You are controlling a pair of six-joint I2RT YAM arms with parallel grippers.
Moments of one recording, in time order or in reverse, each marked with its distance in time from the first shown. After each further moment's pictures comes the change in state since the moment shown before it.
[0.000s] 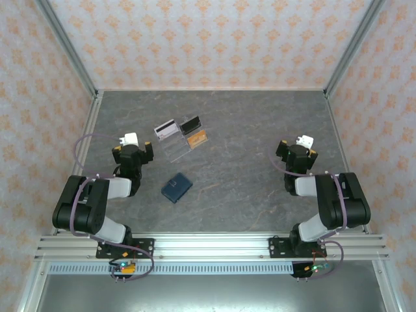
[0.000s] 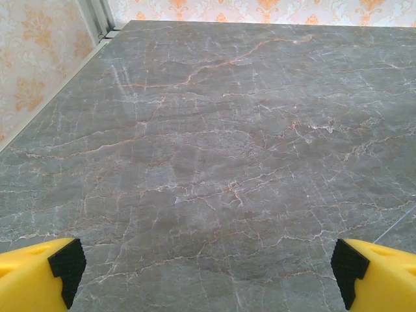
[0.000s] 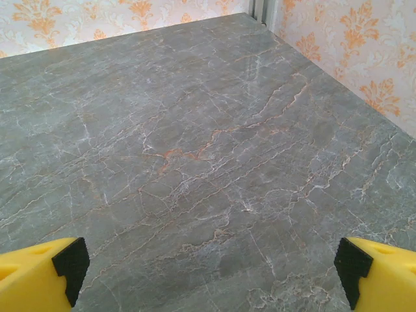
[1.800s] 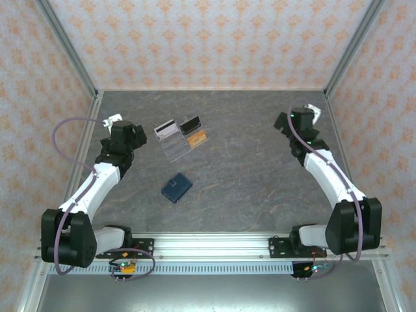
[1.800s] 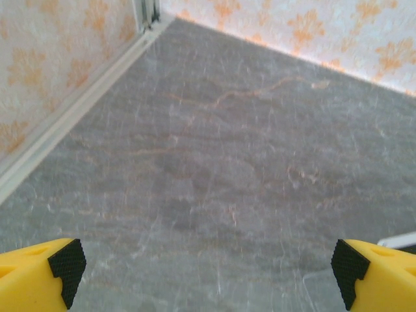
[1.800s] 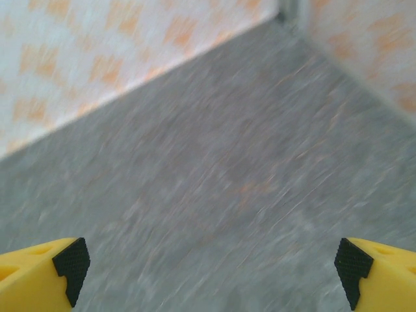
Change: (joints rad) left arm 0.000 -0.271 0.399 -0.879 -0.045 -0.302; right arm 0.094 -0.195 0.592 -1.005 -0.099 0.294
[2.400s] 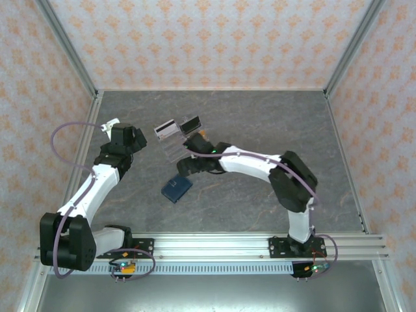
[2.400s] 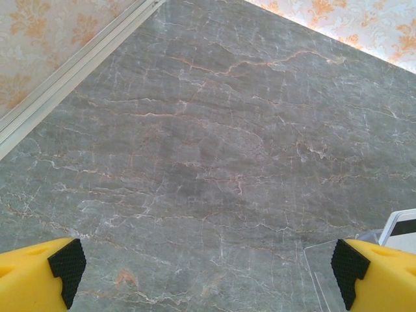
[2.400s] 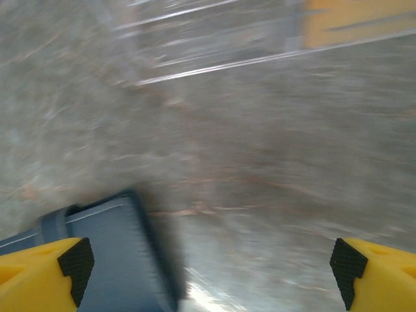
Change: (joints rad) left arm 0.000 -0.029 0.000 -0.094 0.003 -0.098; right arm 0.772 0.629 0.454 -0.206 -0.270 -0.086
